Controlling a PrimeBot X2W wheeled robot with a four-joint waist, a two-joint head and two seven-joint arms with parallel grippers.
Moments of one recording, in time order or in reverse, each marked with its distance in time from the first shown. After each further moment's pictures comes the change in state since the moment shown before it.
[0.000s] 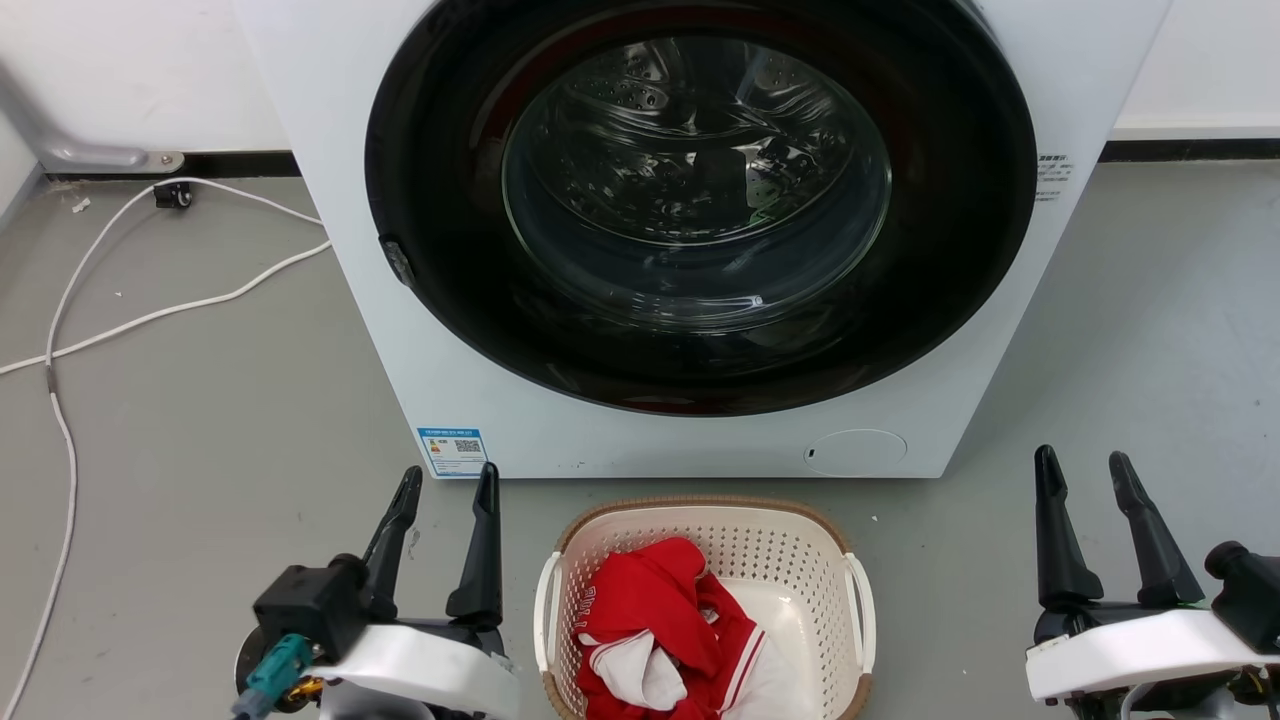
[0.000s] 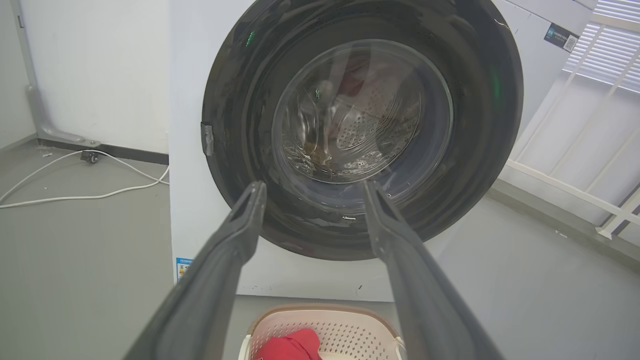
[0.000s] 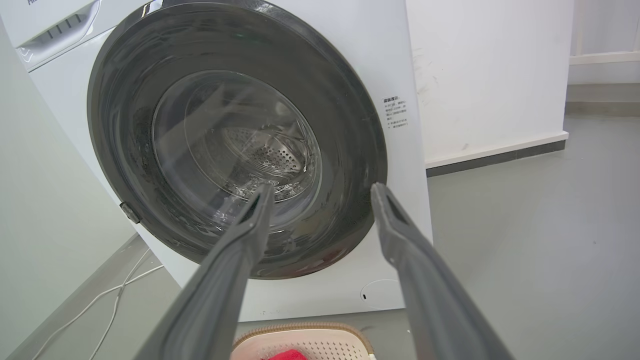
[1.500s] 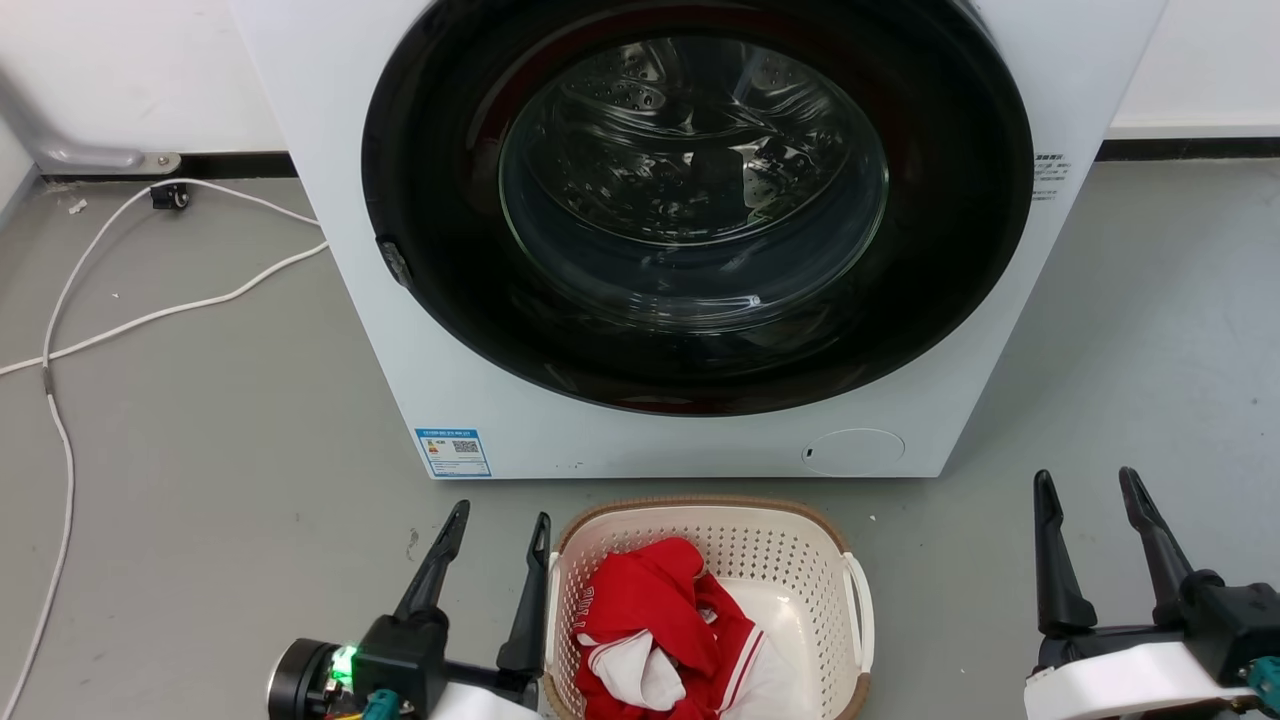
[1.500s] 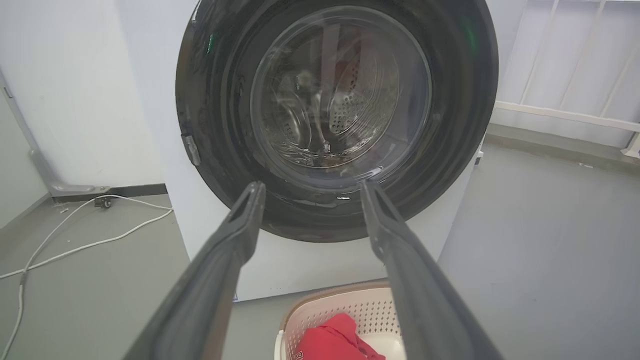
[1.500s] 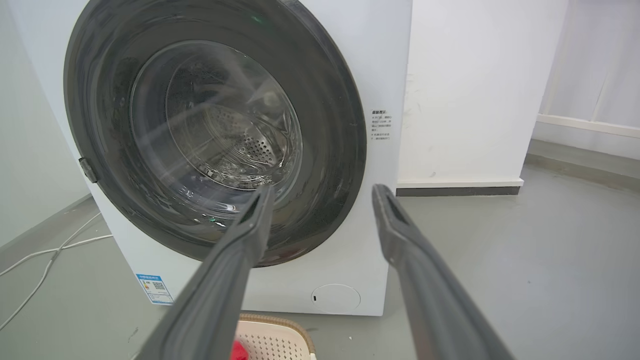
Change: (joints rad) left arm 0.041 -0.030 -0.040 0.061 0.276 -0.023 -0.090; right arm 0.030 0.000 -0.018 0.024 -0.243 0.000 -0.094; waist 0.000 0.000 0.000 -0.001
